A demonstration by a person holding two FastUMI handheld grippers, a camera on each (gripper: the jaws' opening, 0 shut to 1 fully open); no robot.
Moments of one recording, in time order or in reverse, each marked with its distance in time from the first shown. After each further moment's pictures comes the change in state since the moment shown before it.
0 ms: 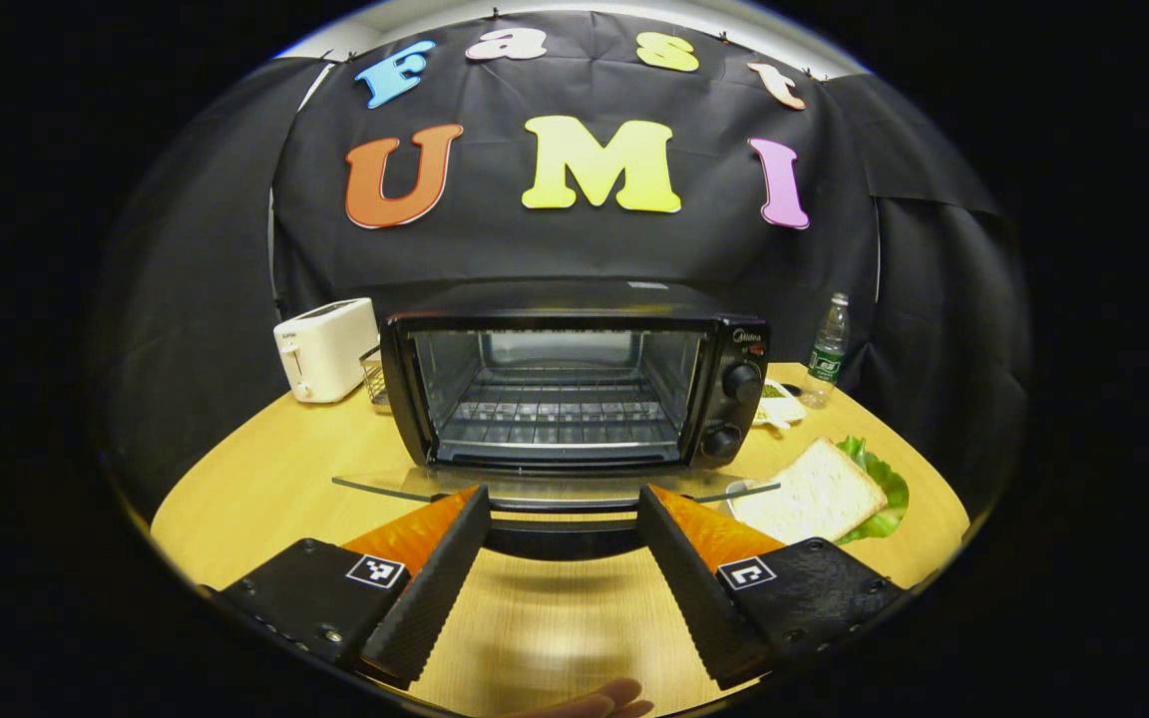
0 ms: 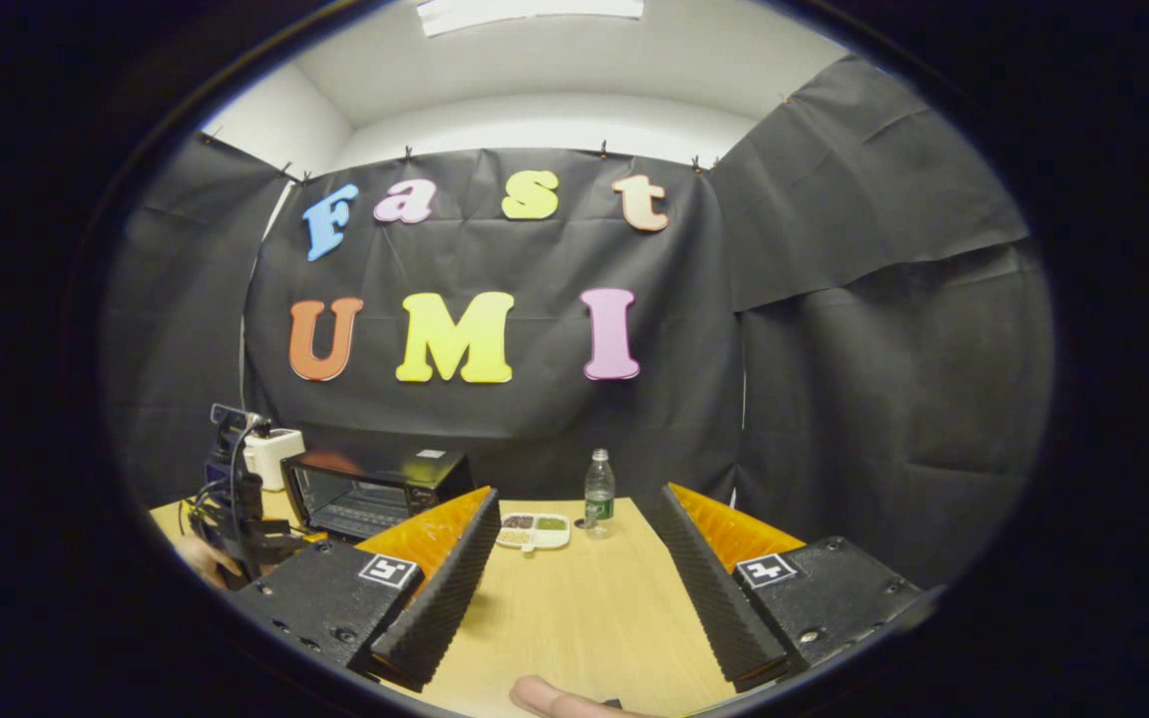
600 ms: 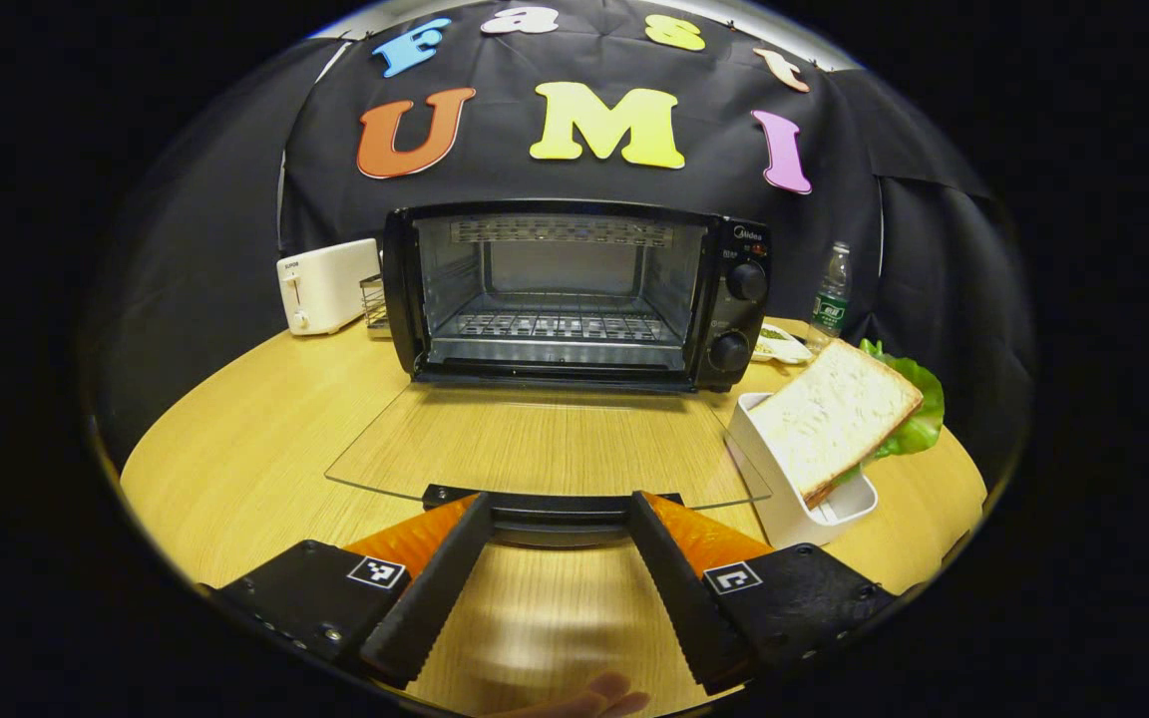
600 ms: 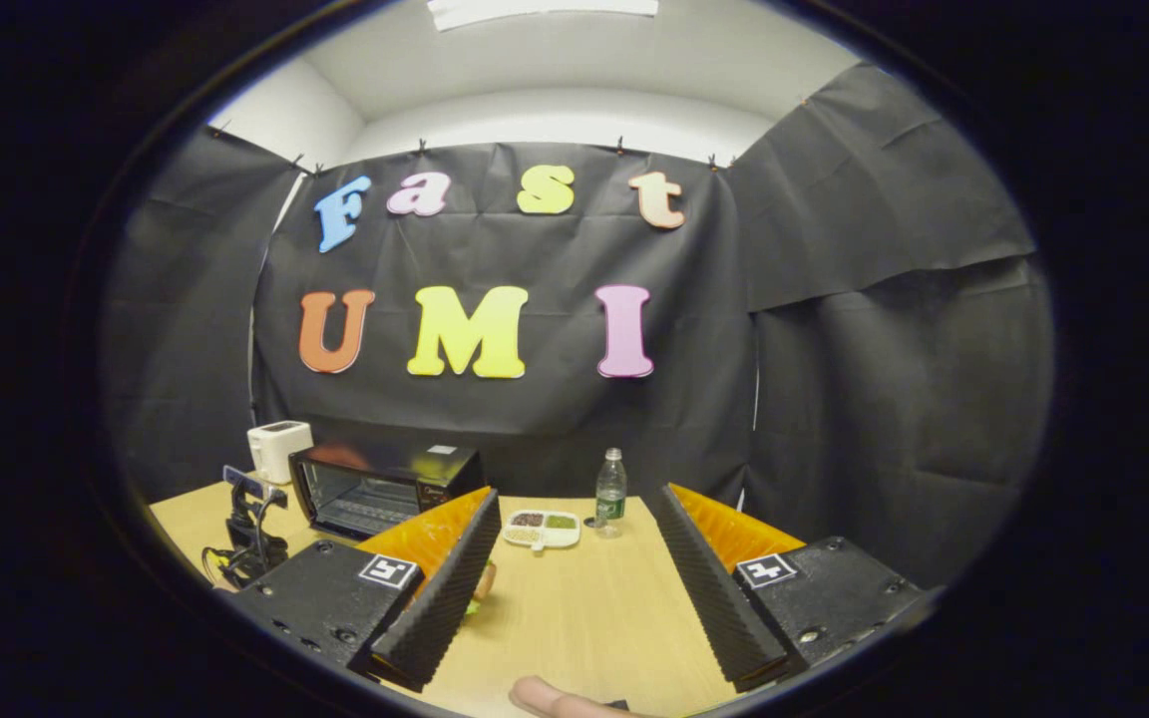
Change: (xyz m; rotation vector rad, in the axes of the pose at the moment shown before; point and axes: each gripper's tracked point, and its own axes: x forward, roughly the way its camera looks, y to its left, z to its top) left arm 0.004 -0.005 -0.071 -0.021 0.056 0.003; right arm 0.016 0.020 0.008 -0.039 0.021 0.032
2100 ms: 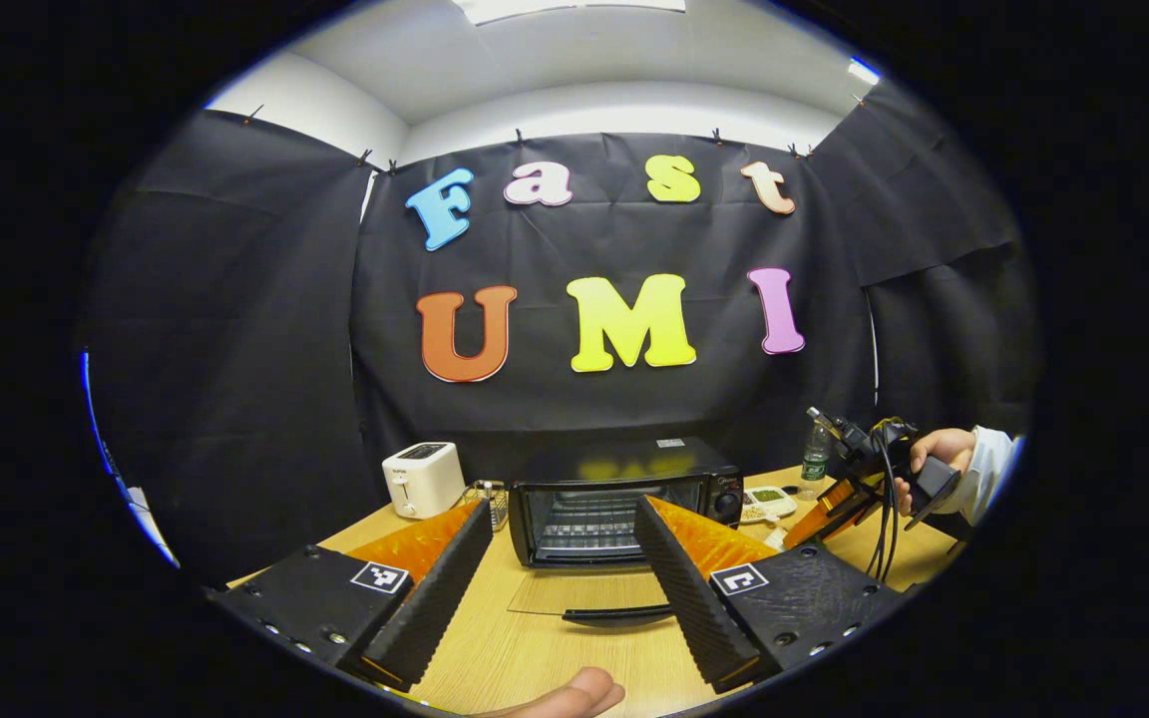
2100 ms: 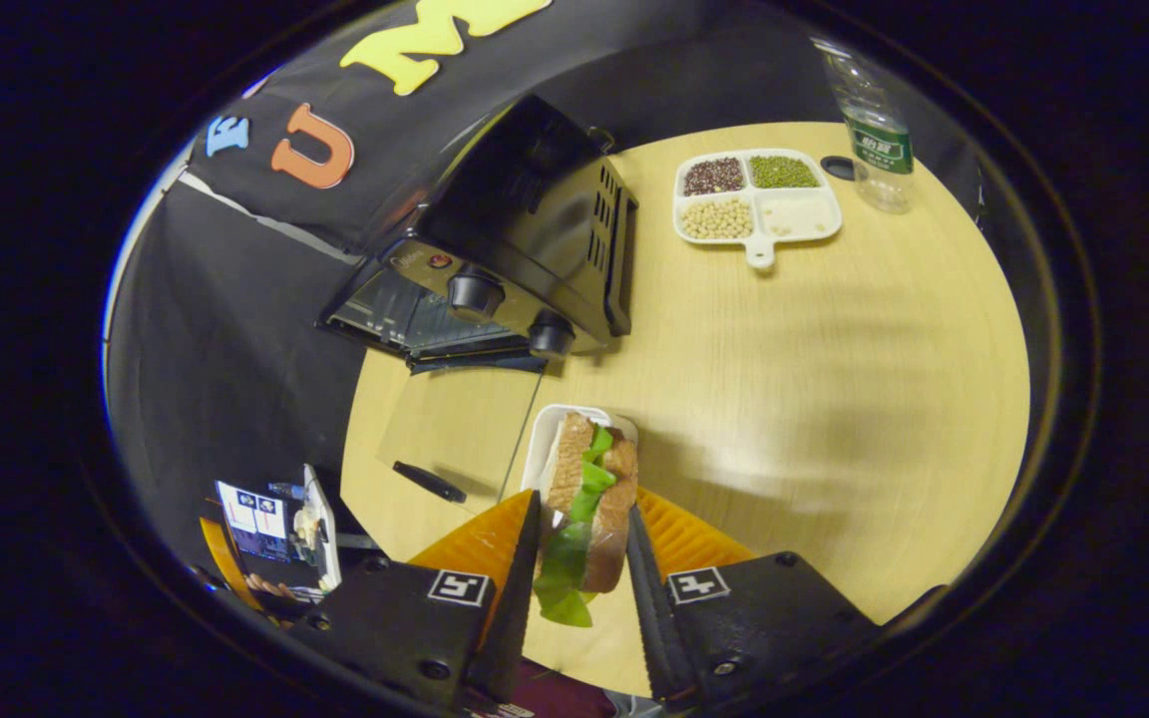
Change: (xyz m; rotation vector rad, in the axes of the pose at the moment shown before) left arm -0.194 0.041 0.191 0.066 -0.449 0.117; right arm 0.153 0.143 -0.221 0.435 1.235 0.633
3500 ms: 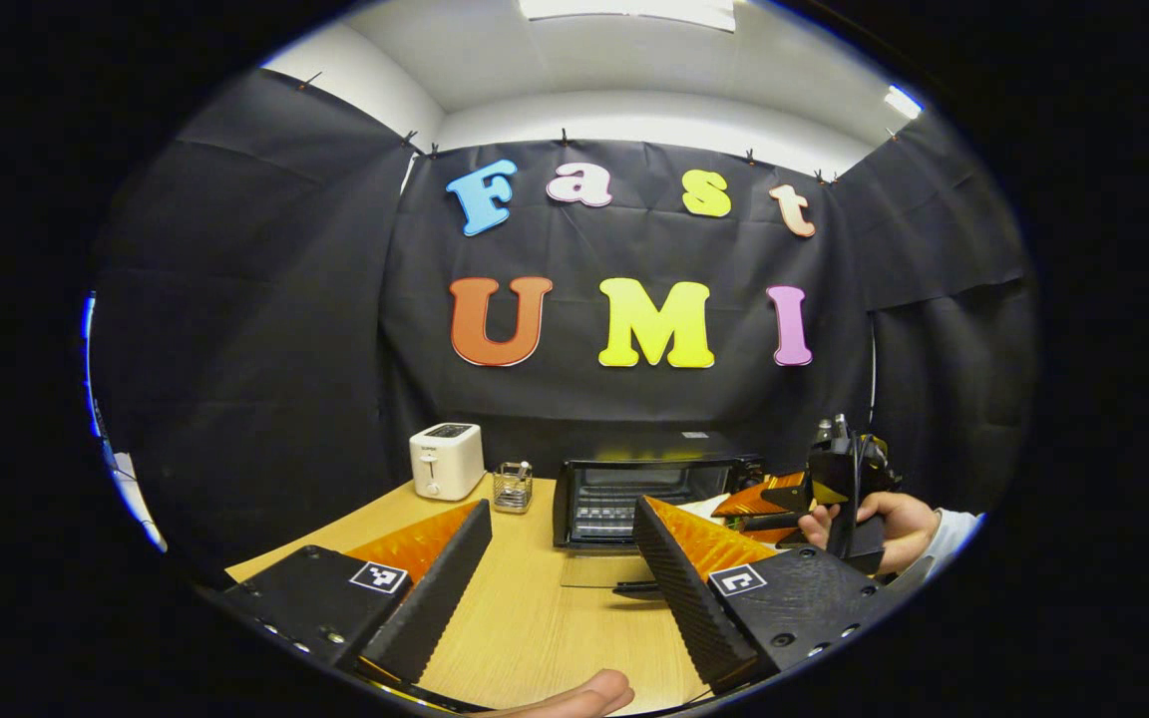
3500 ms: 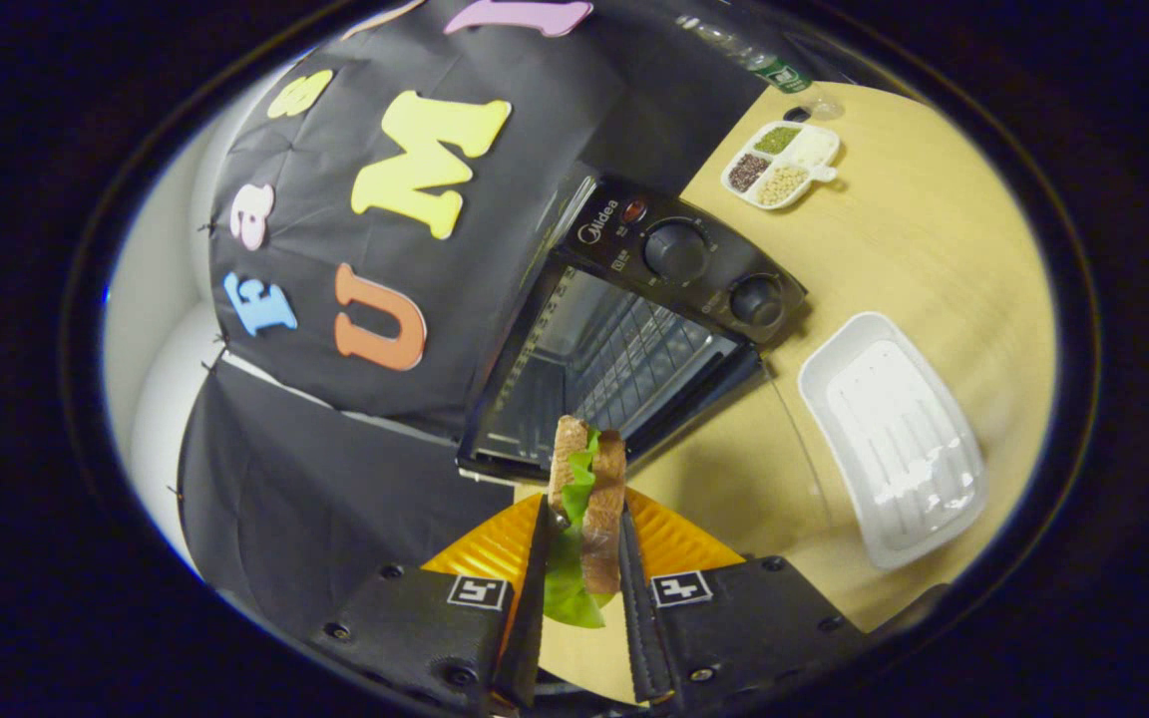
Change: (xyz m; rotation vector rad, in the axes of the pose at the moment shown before) left arm -0.032 0.090 -0.034 -0.079 0.011 0.000; right arm 0.087 0.178 0.033 0.437 -0.656 0.343
